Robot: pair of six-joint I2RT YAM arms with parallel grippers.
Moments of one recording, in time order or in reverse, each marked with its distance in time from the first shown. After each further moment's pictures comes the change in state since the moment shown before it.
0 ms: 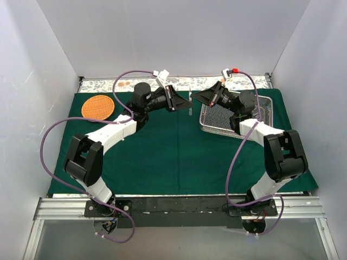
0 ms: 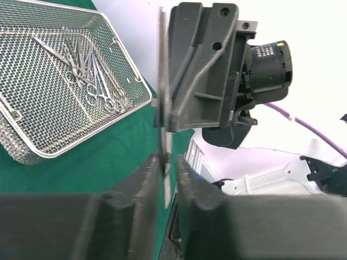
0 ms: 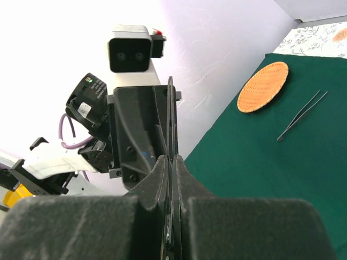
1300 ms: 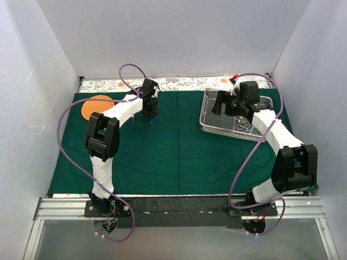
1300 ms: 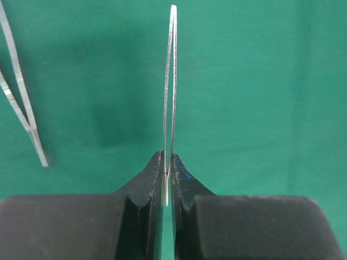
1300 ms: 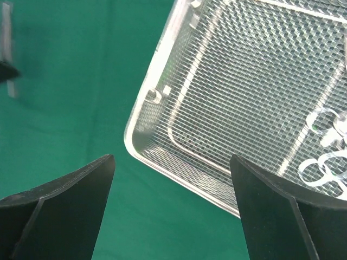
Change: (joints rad) left arm 0.109 0.364 0.432 -1.061 -0.808 0.621; right arm -0.086 -0.137 0.246 -1.431 0.568 -1.003
